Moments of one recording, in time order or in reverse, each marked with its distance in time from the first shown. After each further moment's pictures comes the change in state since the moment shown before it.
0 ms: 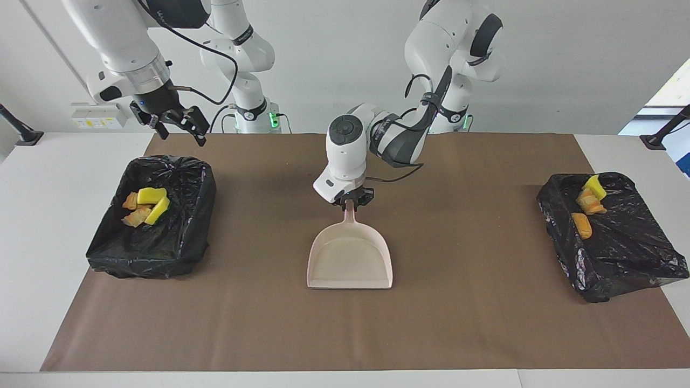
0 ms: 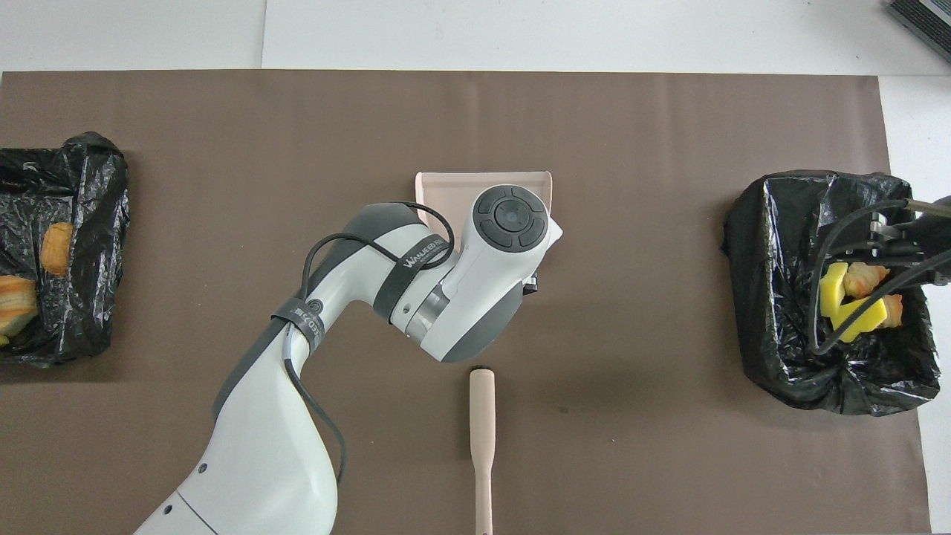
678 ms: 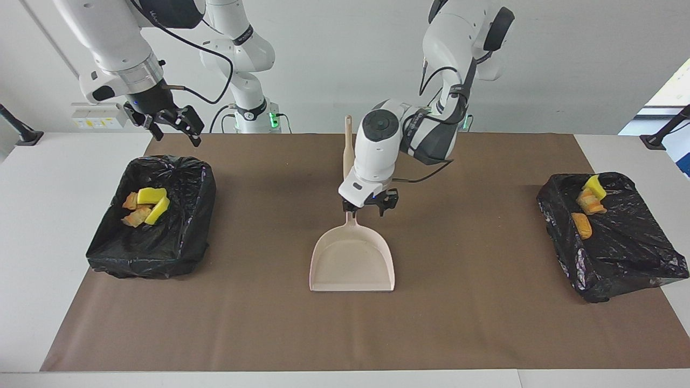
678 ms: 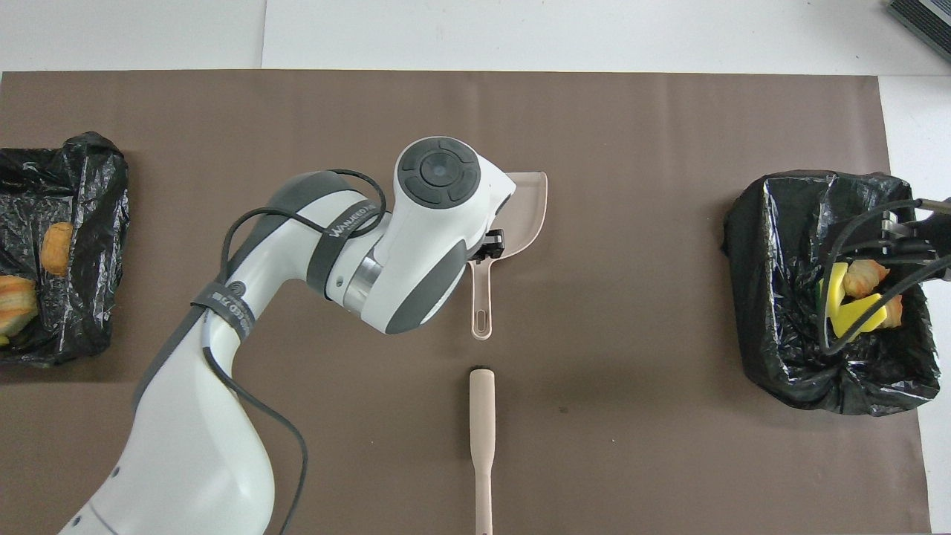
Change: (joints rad) left arm 0.121 -0.110 0.022 -0.035 -0.006 -0.022 0.033; right arm 0.018 -0.002 -0.045 0.003 0.003 0.009 -0.077
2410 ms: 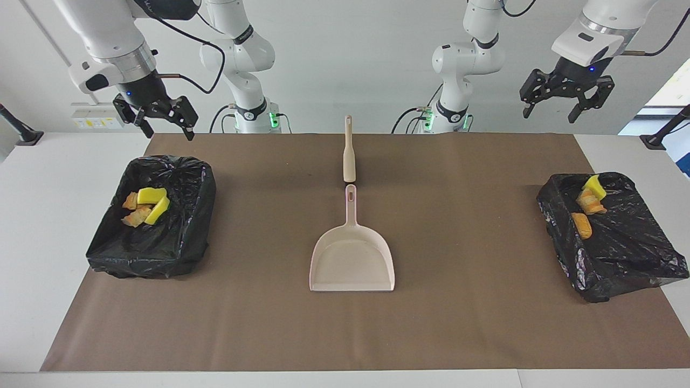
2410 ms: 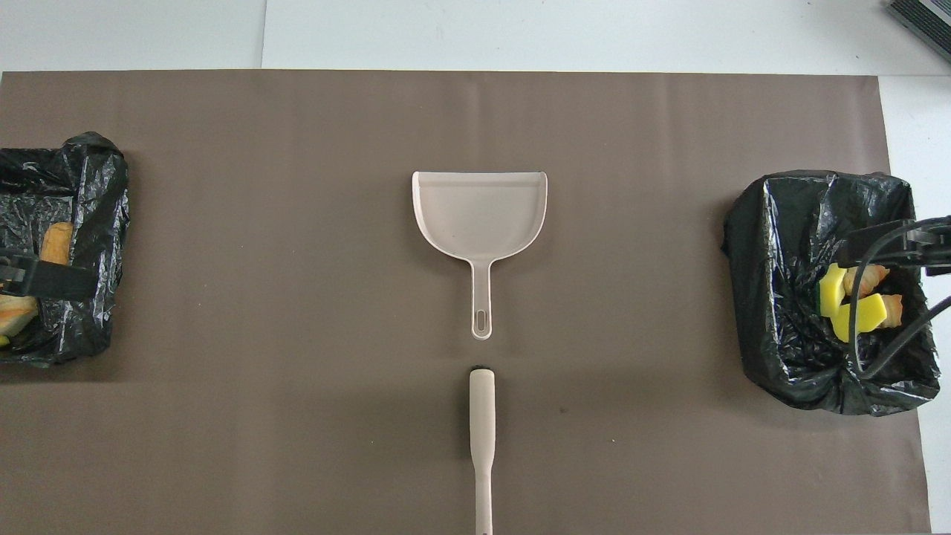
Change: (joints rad) left arm 0.505 -0.478 0.007 0.054 -0.001 -0.510 0.793; right arm 0.027 -0.026 -0.023 -0.008 -0.014 0.029 -0.097
